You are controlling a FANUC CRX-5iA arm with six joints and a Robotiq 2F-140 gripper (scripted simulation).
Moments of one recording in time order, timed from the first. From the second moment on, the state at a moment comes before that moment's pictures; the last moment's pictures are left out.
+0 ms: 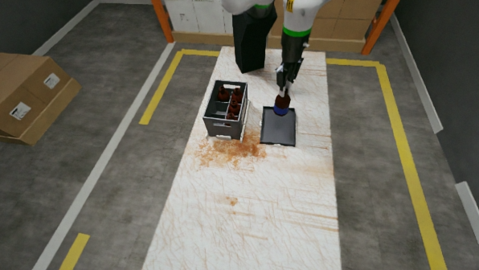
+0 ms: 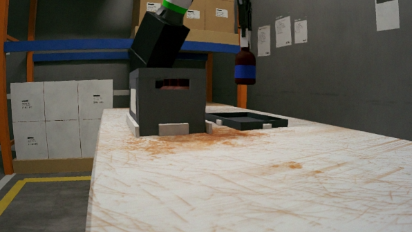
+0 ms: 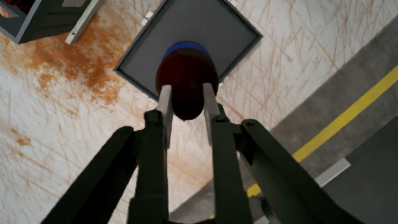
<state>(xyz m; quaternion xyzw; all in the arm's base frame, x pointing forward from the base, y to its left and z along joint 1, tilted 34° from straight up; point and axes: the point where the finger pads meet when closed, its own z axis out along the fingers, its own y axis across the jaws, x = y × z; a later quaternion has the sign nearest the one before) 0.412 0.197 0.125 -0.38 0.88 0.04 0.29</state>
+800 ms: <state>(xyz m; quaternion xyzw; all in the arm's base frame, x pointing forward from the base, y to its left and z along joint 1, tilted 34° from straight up) 0.441 0.215 0.075 -0.38 0.88 0.04 0.29</state>
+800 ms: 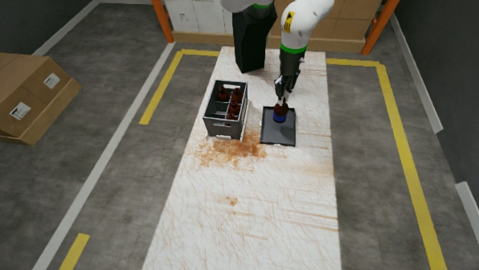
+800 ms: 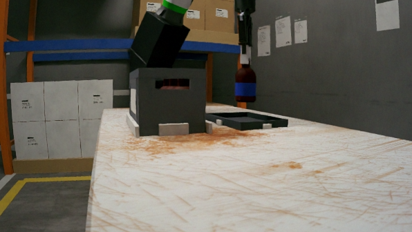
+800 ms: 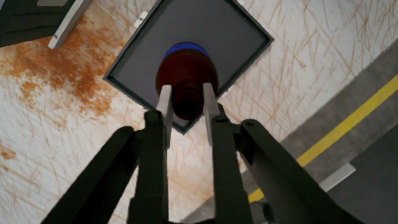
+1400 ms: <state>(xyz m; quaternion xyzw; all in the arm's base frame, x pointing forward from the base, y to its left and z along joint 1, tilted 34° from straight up) 0.459 0.226 0.045 -0.38 0.88 0.04 0.29</state>
